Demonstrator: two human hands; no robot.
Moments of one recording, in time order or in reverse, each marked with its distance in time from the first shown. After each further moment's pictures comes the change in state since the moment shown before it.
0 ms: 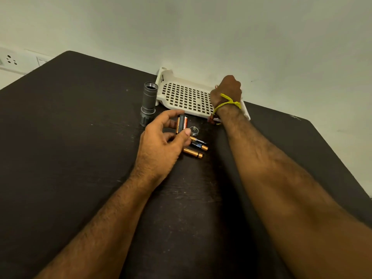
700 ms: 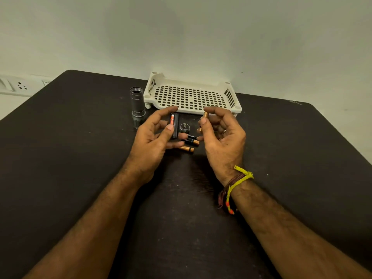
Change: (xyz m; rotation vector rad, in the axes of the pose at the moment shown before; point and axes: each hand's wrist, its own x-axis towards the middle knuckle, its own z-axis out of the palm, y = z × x) left_hand -0.008 0.017 0.003 0.013 -0.140 -0.036; right_hand -0.171 0.044 -0.051 1.103 0.060 -0.161
